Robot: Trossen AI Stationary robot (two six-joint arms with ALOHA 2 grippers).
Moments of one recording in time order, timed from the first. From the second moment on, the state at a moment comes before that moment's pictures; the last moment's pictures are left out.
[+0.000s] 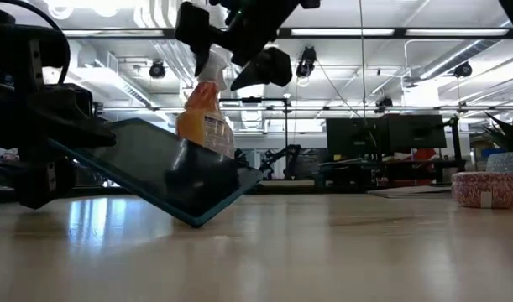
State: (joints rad) left arm -0.56 1.51 0.01 1.23 -0.48 -1.22; right arm 0.10 2.02 1.62 -0.14 0.91 0.72
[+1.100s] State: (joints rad) left arm -0.55 1.51 0.01 1.23 -0.53 -1.21; right arm -0.02 2.08 1.62 -0.04 0.67 0.22
